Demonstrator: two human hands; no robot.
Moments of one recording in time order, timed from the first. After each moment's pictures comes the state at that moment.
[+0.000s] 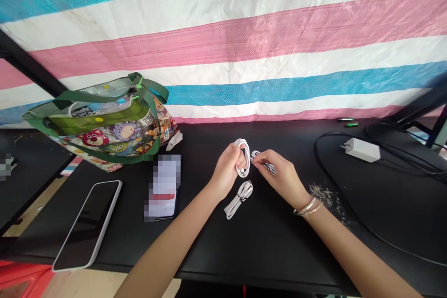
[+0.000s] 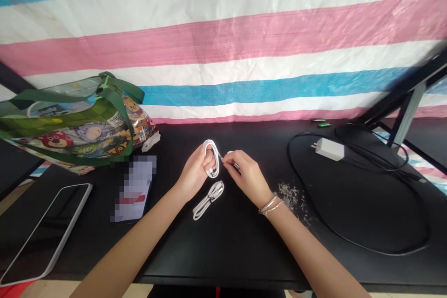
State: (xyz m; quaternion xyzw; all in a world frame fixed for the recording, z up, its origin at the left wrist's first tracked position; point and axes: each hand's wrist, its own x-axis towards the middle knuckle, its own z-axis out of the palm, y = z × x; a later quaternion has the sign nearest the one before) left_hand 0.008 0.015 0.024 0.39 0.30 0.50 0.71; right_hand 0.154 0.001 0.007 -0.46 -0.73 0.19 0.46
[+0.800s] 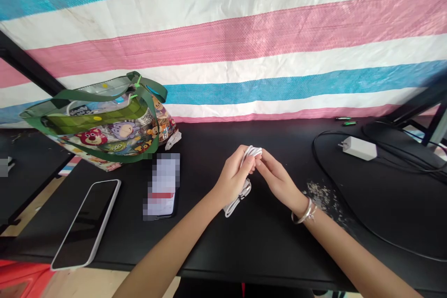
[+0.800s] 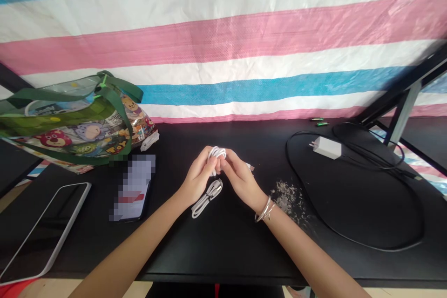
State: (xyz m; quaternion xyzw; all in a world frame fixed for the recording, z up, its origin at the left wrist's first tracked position) left_hand 0.007 0.000 0.030 0.64 0.33 0.46 0.52; right_hand 0.140 -0.010 0.019 -0.43 -0.66 0.39 0.47
